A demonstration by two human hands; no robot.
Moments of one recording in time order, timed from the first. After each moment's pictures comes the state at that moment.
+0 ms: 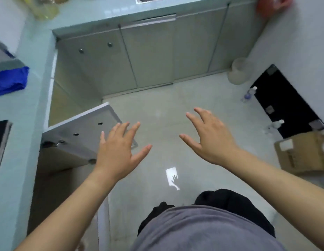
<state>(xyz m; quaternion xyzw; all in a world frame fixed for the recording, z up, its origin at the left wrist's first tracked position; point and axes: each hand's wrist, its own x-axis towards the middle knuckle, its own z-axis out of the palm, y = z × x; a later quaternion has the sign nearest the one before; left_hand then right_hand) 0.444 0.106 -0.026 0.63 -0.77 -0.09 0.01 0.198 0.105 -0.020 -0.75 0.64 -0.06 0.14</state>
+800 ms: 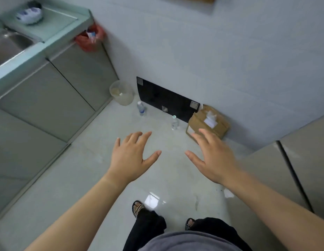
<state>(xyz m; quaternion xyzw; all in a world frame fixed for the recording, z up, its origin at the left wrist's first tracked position) -0.110 0.014 -0.045 0.25 -0.96 -0.08 -0.06 -0.256 0.202 -0.050 -0.41 0.89 -0.13 0.15</state>
